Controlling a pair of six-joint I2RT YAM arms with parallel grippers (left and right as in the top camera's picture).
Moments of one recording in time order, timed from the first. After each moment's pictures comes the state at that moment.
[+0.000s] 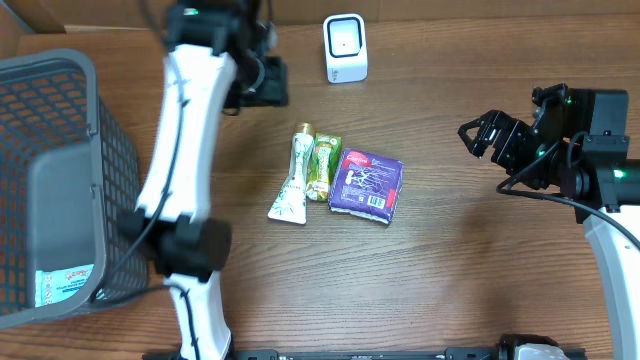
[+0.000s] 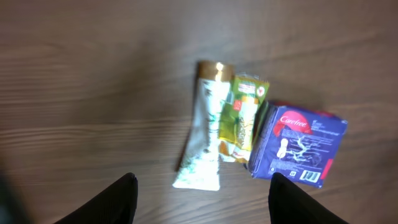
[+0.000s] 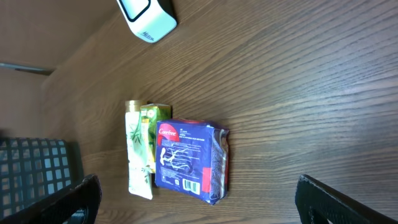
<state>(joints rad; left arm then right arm) -0.18 2.08 2.48 -1.67 0.07 -0.21 -0.05 1.28 1.22 -0.87 -0.46 0.46</state>
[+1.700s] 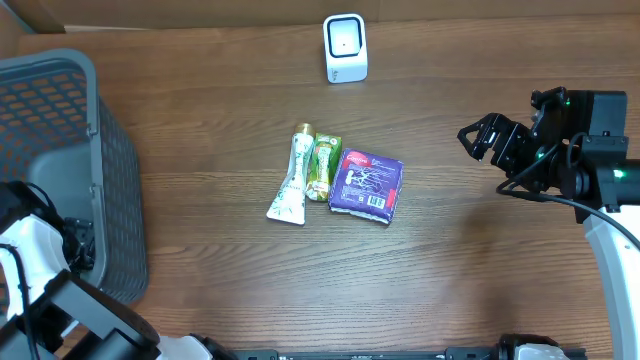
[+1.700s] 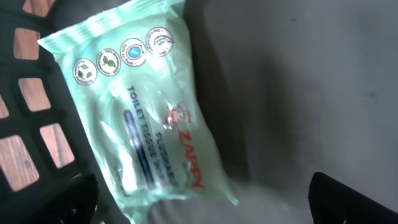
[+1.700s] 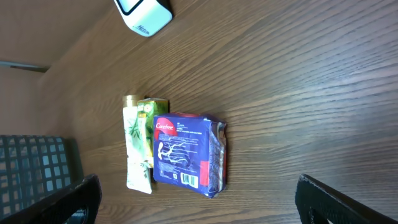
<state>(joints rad) 0.83 1.64 1.10 -0.86 -0.26 -0.59 -0.05 1.28 1.22 -0.90 -0.46 0.46</state>
